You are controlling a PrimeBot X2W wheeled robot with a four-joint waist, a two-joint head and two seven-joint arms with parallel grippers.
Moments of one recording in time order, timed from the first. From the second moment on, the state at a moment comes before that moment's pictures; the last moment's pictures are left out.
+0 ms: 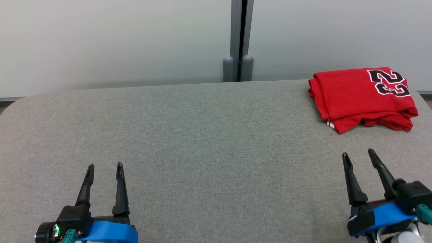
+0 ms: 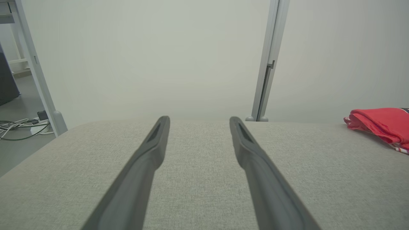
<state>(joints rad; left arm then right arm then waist) 0.00 0.07 -0.01 0.20 -0.11 -0.05 -0.26 -0.10 -0.19 0.01 0.26 0.16 0.13 -0.26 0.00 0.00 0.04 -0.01</state>
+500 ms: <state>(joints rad) 0.00 0.07 0.00 0.21 -0.12 -0.06 -0.26 0.05 -0.07 -0.04 0.11 0.11 0.13 -0.23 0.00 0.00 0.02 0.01</state>
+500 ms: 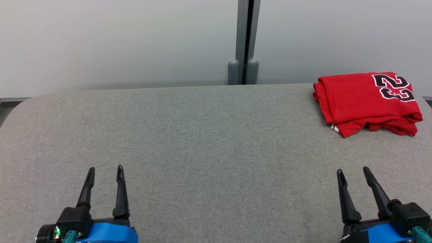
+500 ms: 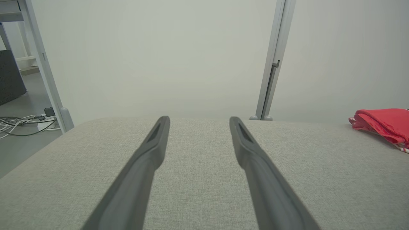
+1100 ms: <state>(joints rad) 0.00 0.07 0.00 0.23 -0.12 -0.06 -0.26 0.06 -0.06 -0.04 0.11 0.12 0.13 -0.22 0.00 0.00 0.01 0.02</state>
